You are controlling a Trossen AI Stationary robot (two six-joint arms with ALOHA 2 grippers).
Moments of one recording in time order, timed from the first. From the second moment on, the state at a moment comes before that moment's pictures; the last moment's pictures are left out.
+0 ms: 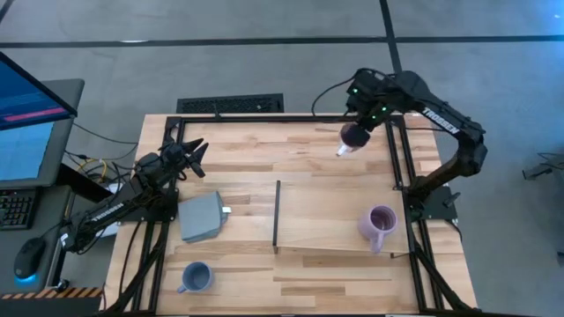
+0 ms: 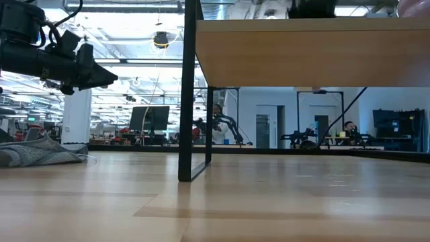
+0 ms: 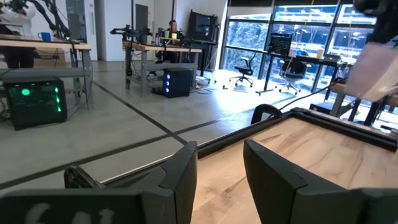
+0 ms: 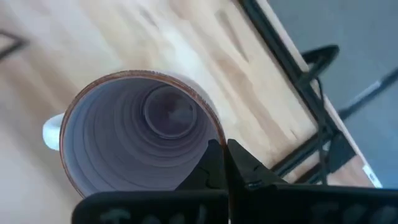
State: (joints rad) left arm 0.62 0.04 0.01 0.06 -0.17 -0.12; right arm -0.55 1.49 1.75 -1.57 0.09 -0.01
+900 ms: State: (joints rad) left arm 0.62 0.04 0.01 0.06 -0.20 -0.11; right arm 0.02 1.49 1.93 -1.57 -0.08 0.28
